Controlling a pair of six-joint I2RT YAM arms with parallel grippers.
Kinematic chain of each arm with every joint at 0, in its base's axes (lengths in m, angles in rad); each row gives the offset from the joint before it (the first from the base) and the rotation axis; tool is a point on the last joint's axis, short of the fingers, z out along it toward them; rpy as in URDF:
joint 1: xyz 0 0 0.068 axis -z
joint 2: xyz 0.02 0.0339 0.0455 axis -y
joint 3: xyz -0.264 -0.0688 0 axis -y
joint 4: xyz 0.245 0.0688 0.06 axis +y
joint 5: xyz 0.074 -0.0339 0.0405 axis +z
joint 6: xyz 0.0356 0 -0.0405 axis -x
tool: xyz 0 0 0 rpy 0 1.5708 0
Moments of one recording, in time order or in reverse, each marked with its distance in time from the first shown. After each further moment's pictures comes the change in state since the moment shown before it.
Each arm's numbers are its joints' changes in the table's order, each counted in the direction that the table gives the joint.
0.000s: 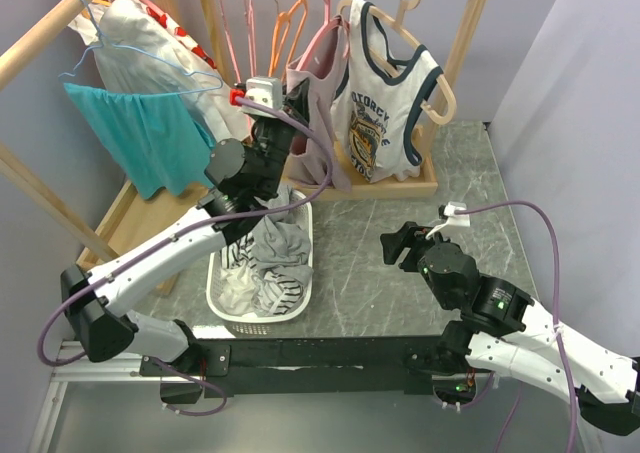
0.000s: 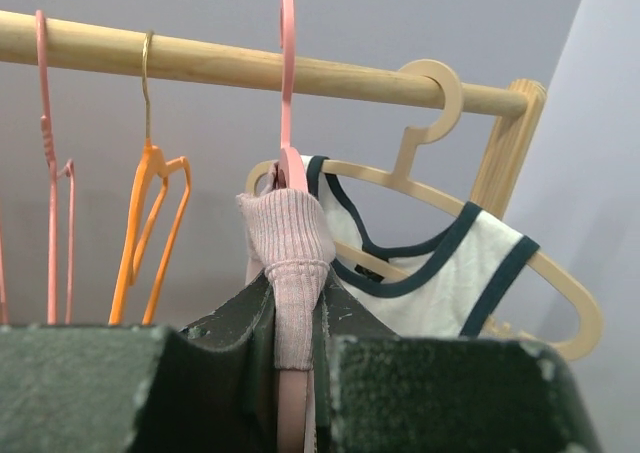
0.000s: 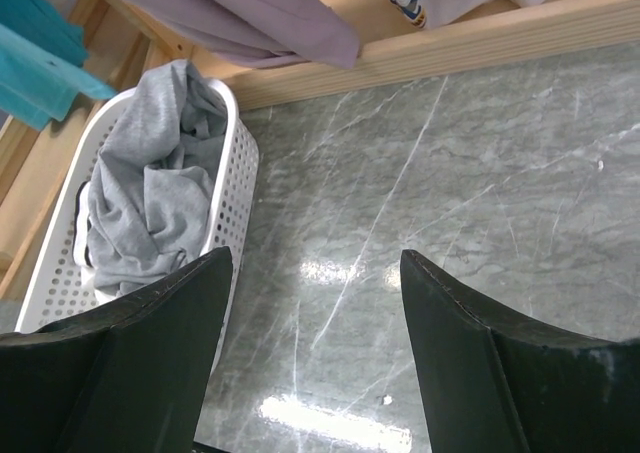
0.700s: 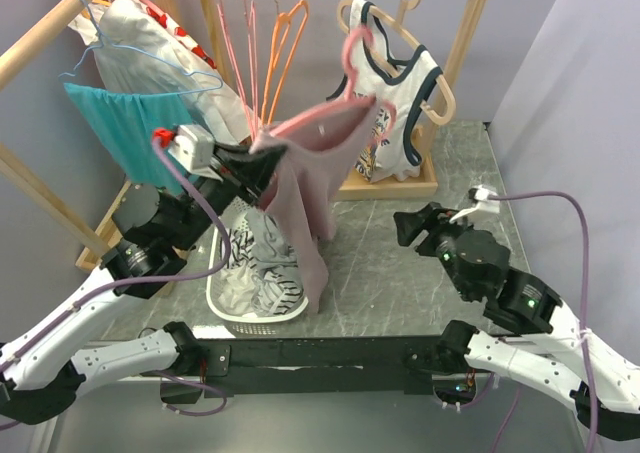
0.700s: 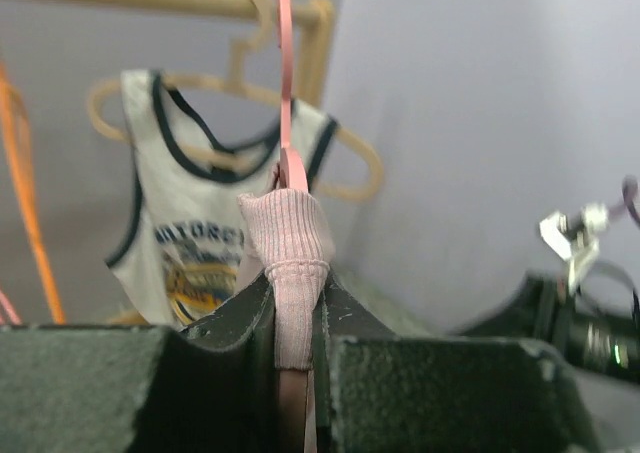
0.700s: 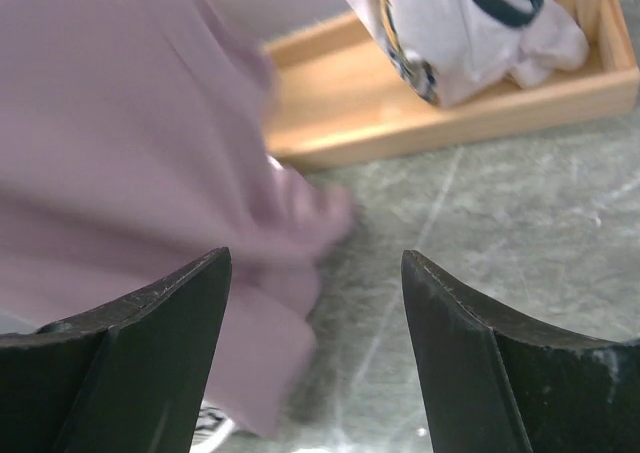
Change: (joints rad) left arm 0.016 0.481 -0.163 0.481 -0.358 0.244; right arm 0.052 -0.019 0.199 0.050 0.000 0.032
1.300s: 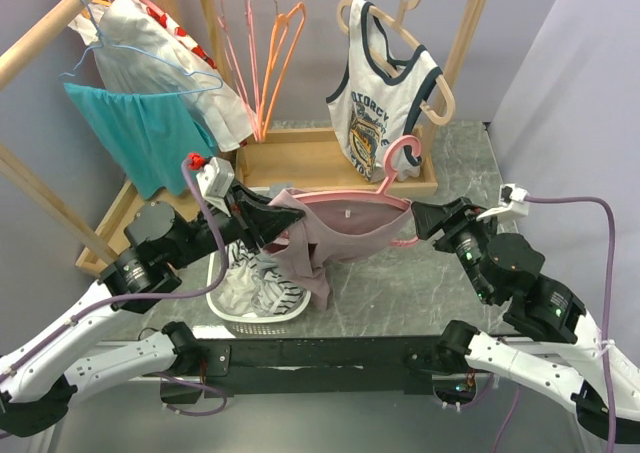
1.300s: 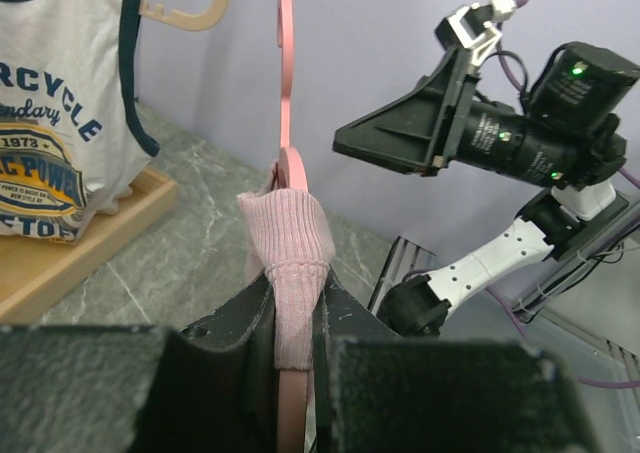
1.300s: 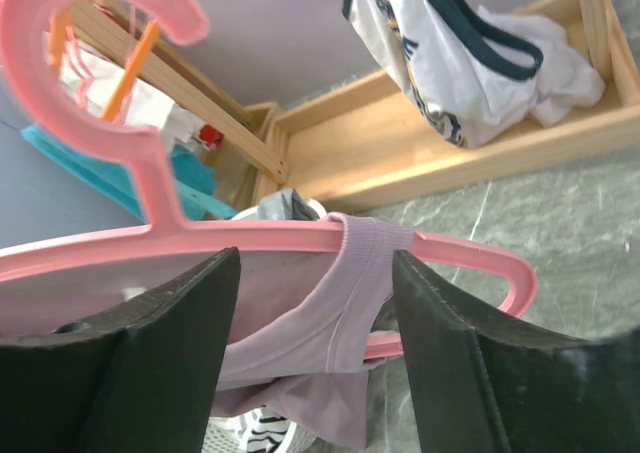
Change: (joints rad) left arm 0.002 0.122 -0.169 0.188 -0.359 0.242; right arm 0.000 0.047 0.109 0.009 -0.030 -0.032
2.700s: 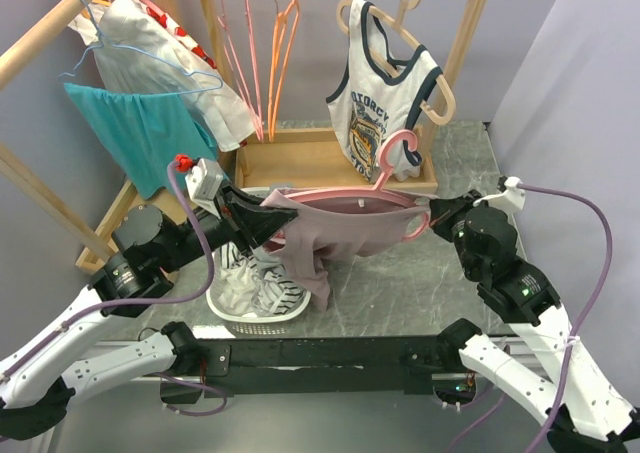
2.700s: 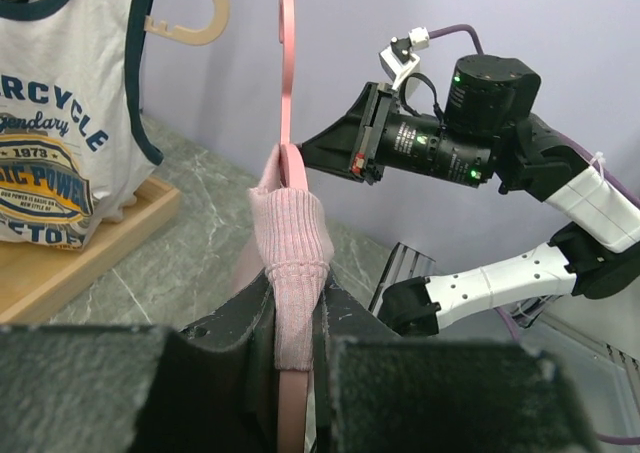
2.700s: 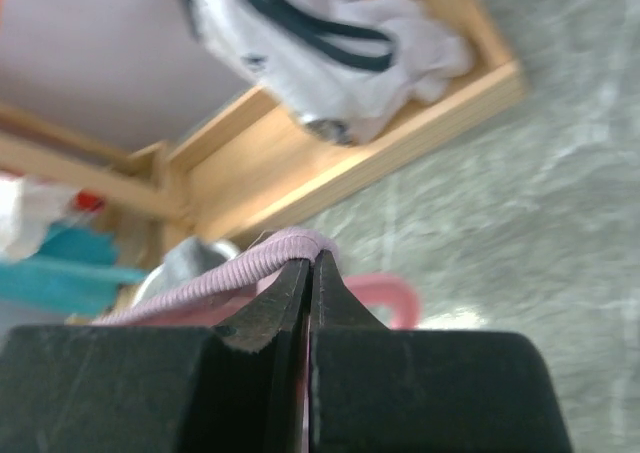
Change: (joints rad) left arm 0.000 0.035 0.017 0.024 0.012 -0.003; right arm 0.365 -0.106 -0.058 0.029 0.163 -0.121
